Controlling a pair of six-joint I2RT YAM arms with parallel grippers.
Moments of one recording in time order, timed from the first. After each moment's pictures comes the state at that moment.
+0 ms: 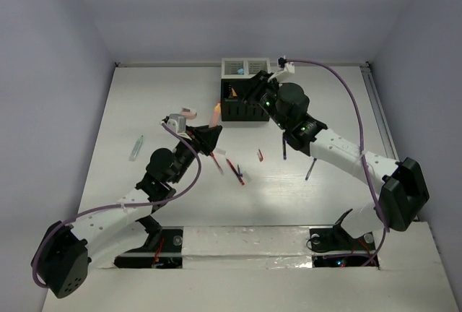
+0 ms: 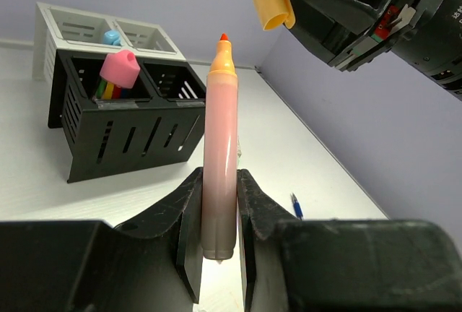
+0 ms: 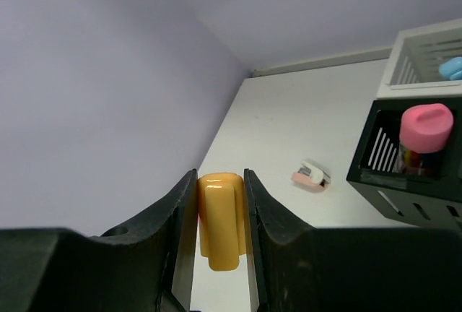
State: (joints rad) left arm -0.69 0.87 0.36 0.69 -0.12 -0.47; right arm 0.73 1.46 1.16 0.37 0.18 0.69
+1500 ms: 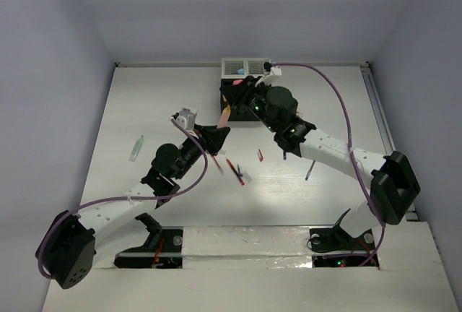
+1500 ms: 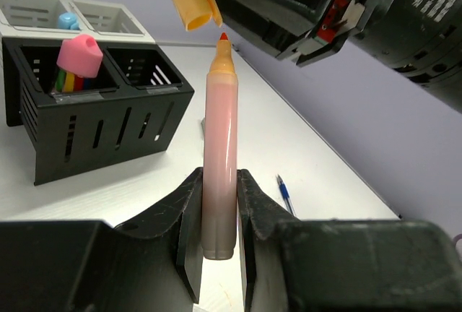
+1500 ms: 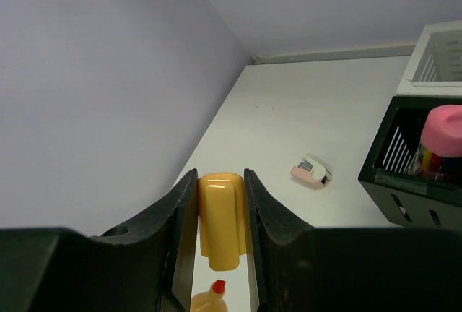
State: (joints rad) left arm -0.69 0.97 0.39 0.74 -0.02 -0.47; right arm 0.79 1.53 1.17 0.43 0.17 0.63
